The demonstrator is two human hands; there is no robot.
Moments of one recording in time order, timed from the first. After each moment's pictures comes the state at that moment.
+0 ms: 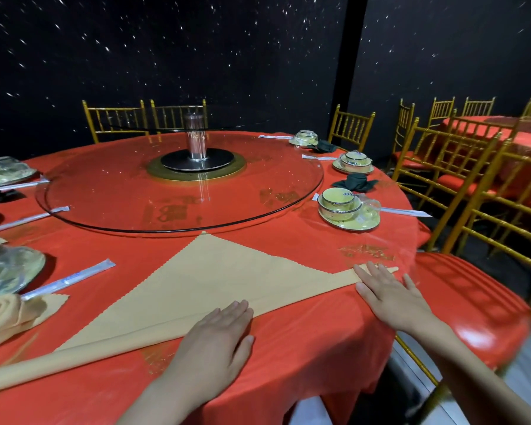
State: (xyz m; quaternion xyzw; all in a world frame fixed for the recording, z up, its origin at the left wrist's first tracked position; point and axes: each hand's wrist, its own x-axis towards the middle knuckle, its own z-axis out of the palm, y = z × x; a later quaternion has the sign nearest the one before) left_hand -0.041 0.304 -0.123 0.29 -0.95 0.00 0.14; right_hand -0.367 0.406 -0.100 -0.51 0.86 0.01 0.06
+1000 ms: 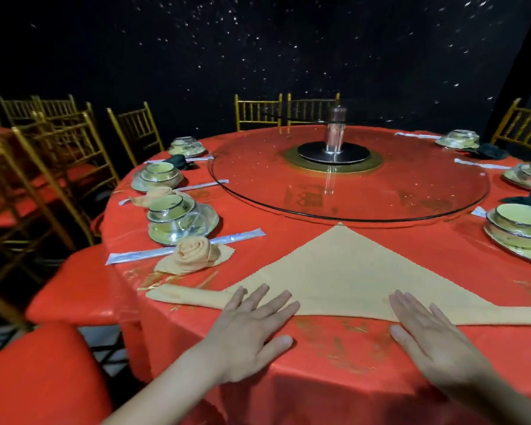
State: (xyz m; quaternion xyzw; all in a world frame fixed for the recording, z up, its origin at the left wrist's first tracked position) left_hand 0.108 0.304 -0.099 0.41 -0.91 -0.04 0.01; right_hand -0.208 0.357 -0.104 -0.74 0.67 0.01 0.03
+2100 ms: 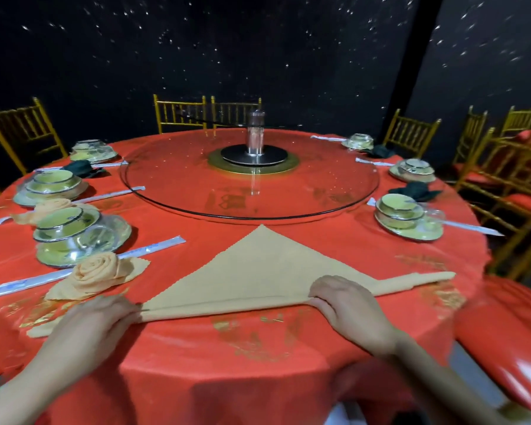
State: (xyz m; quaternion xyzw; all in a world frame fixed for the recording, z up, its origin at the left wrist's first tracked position) left_hand 0.191 0.249 -0.113 0.43 -0.87 0.05 0.25; right_hand -0.216 0.353 -0.088 -0.76 0.62 -0.17 -0.07
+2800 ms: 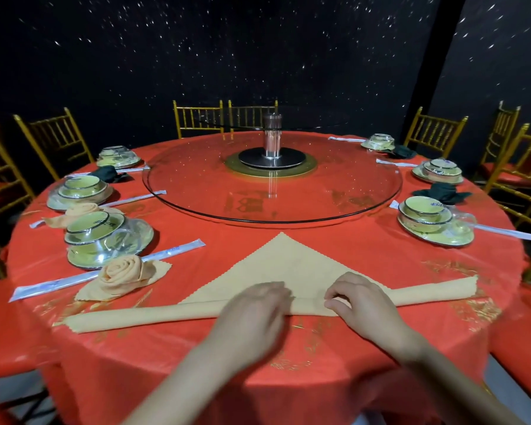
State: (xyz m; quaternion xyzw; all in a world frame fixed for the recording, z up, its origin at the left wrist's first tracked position) left_hand 0.015 0.296 -0.084 0.36 -0.90 -0.09 0.23; right_hand -0.218 0.334 -0.096 -0.70 0.68 -0.22 0.02
